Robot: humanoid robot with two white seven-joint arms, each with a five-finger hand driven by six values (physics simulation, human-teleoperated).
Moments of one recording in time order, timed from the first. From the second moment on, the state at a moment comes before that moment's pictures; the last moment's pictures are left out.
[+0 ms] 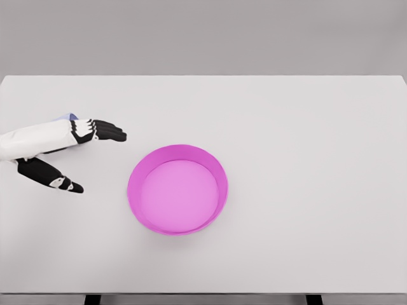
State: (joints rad) left arm -0.32 1.09 -0.40 -1.76 0.32 -0.61 -0.61; right arm -0.02 0.00 -0.07 0.15 0.08 -0.20 0.23
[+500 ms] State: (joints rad) left arm -0.37 1.06 -0.40 -1.74 0.42 -0.61 -0.61; right arm -0.01 0.00 -0.07 0.15 0.08 -0.20 0.23
